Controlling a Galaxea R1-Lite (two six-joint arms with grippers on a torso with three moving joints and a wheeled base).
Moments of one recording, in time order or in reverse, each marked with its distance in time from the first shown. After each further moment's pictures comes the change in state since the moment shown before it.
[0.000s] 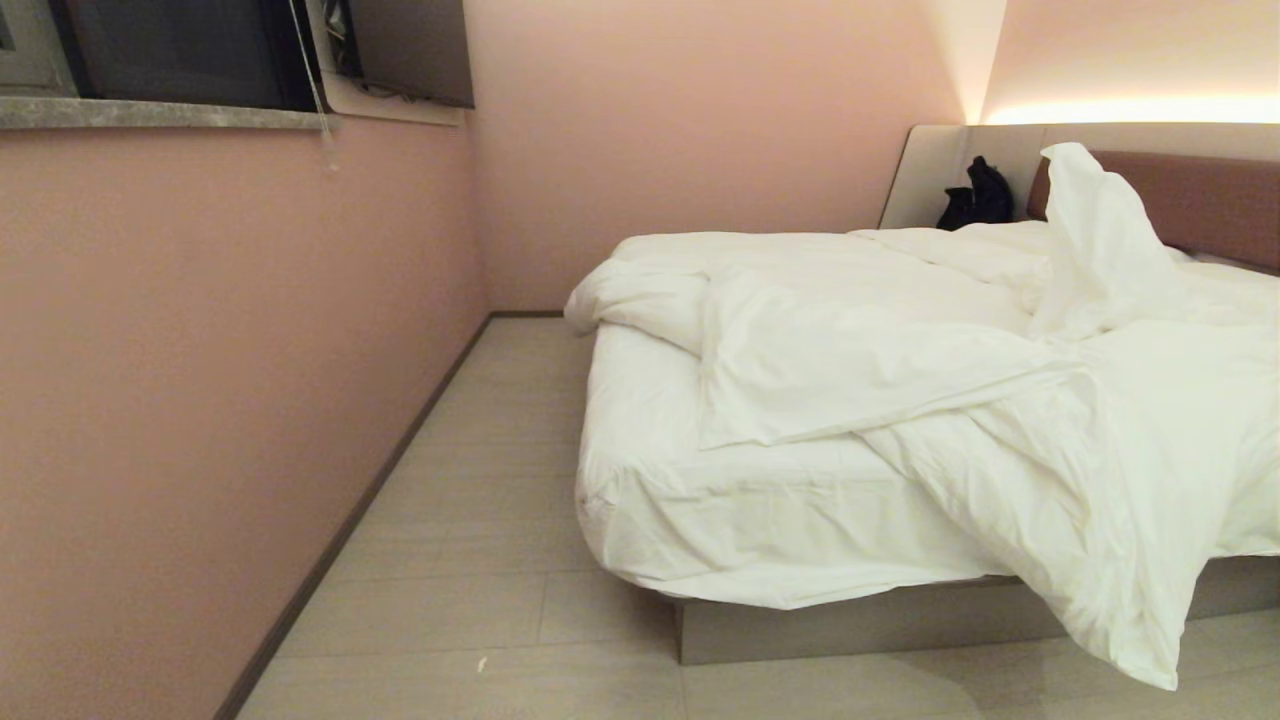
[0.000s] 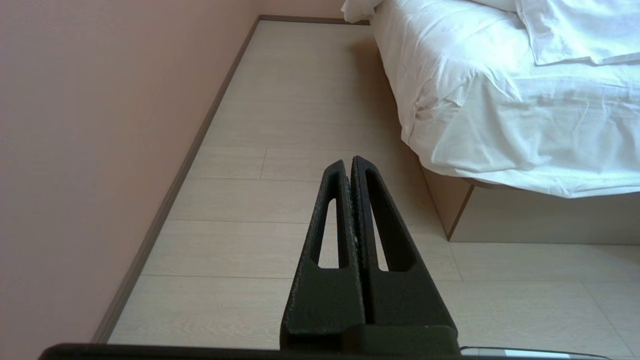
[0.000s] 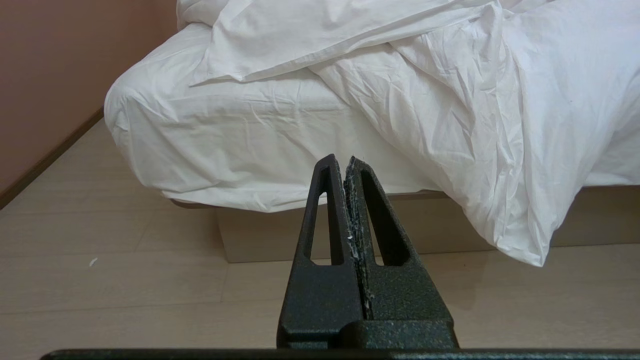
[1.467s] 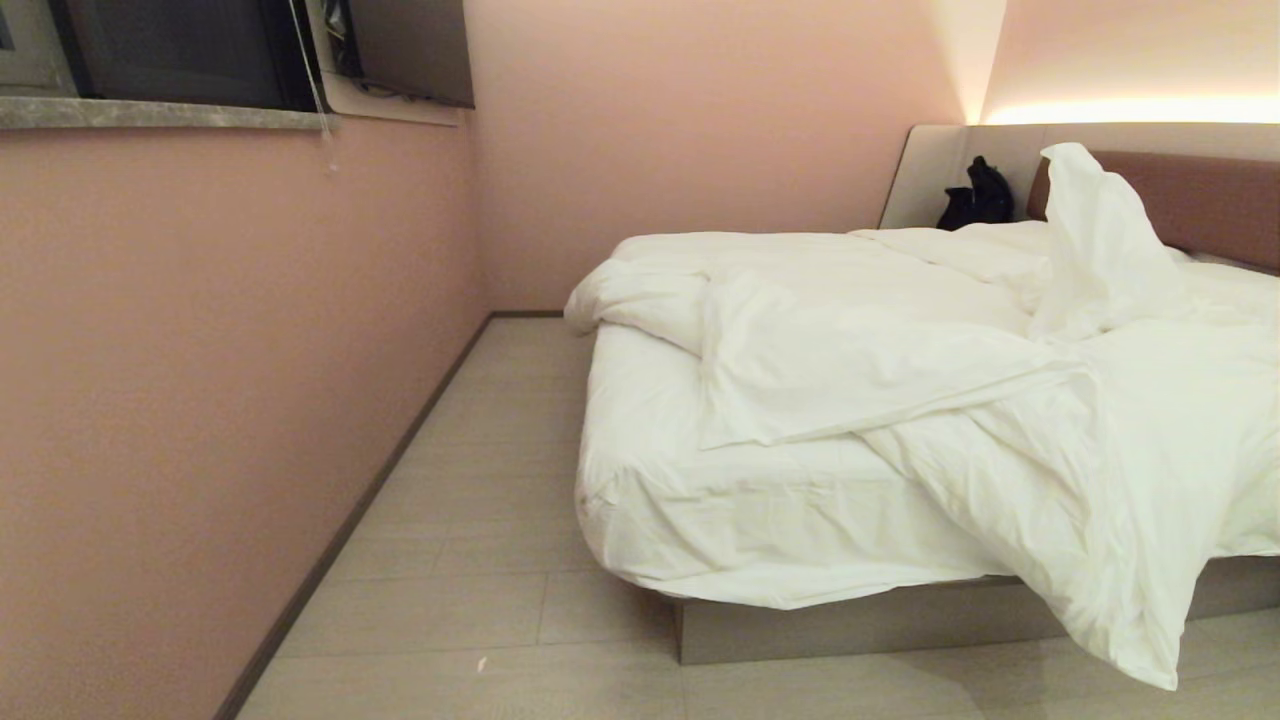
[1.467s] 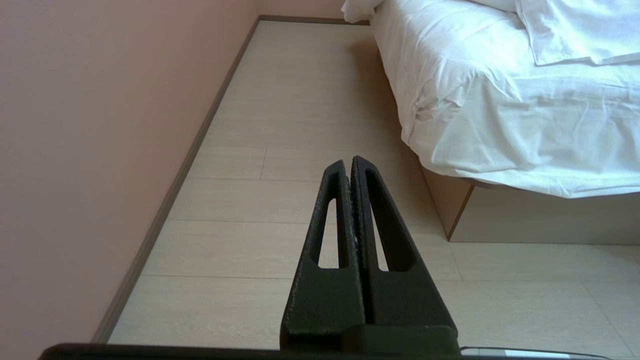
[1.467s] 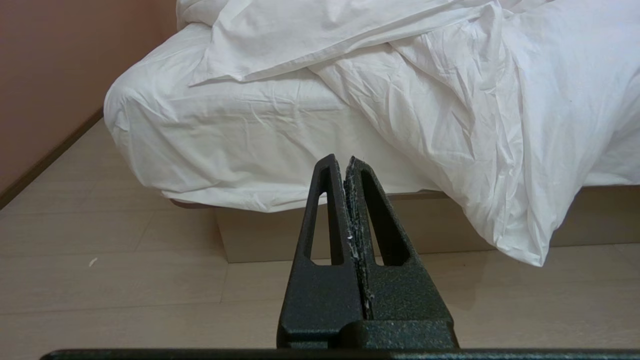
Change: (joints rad) left arm 0.000 0.000 0.000 0.000 0.000 0.000; right arm 0.000 0.000 0.000 -0.001 -0.001 0.000
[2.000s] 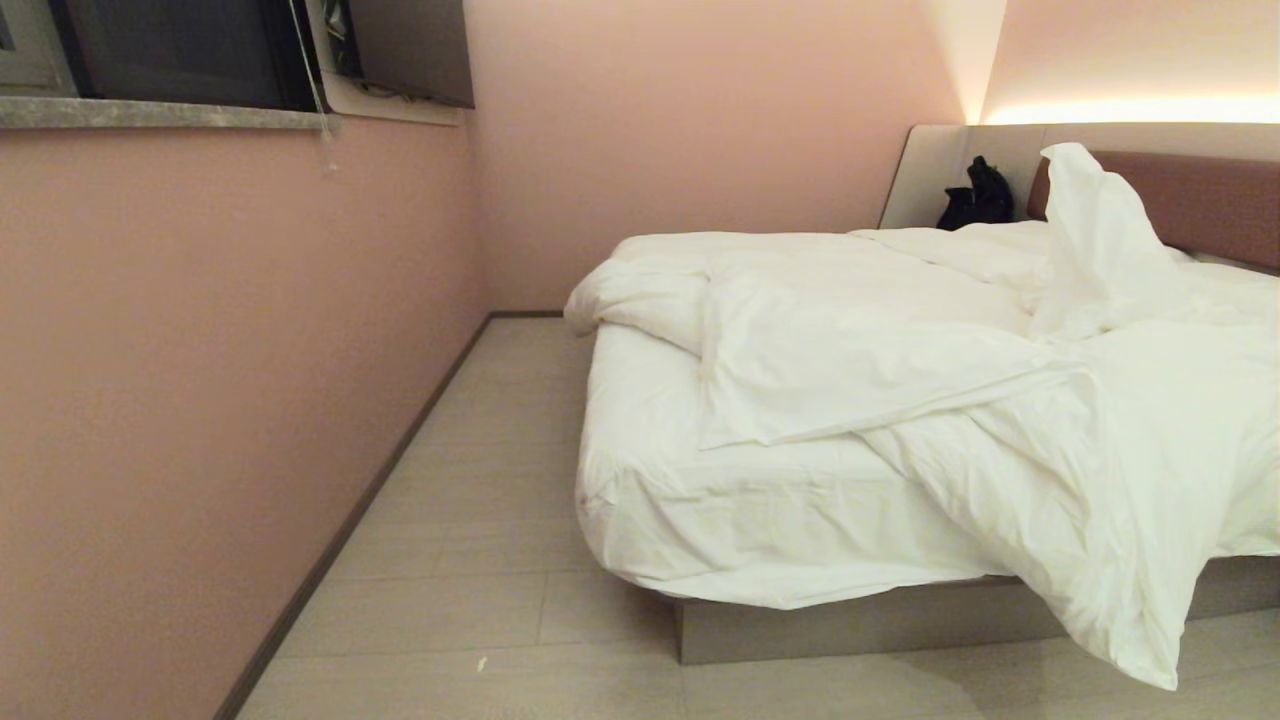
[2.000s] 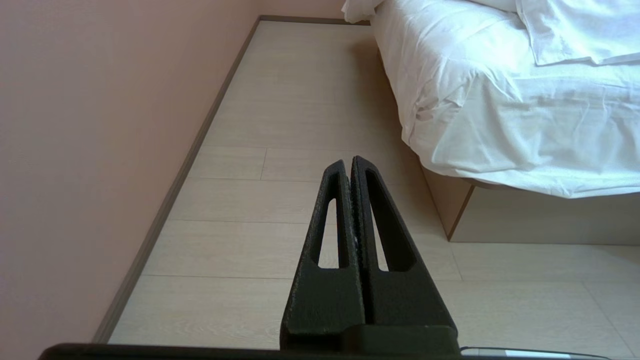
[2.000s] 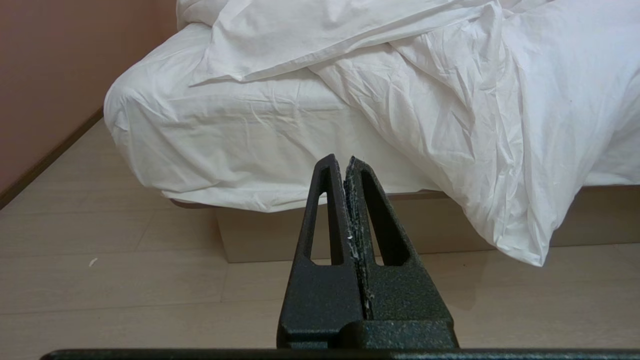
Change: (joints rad) left arm 0.000 0.000 -0.001 0.000 0.001 0.000; right arm 0.000 0.000 0.000 0.000 0.001 0.000
